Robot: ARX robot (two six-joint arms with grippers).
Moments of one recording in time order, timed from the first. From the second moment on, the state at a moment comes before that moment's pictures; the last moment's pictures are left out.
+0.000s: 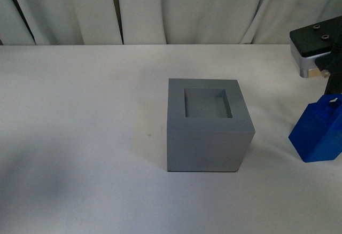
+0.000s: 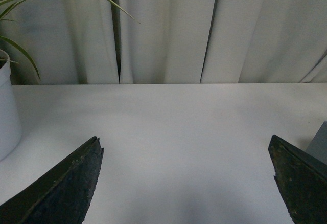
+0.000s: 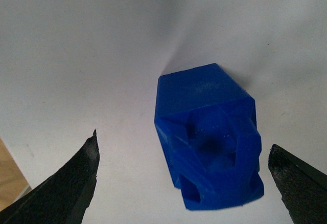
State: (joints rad) left arm 0.00 0.00 0.02 0.00 0.00 0.00; right arm 0.14 1.82 1.36 -1.01 -0.10 -1.33
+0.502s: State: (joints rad) left arm 0.00 0.00 0.02 0.00 0.00 0.00; right arm 0.14 1.87 1.35 -0.96 -0.08 -1.31
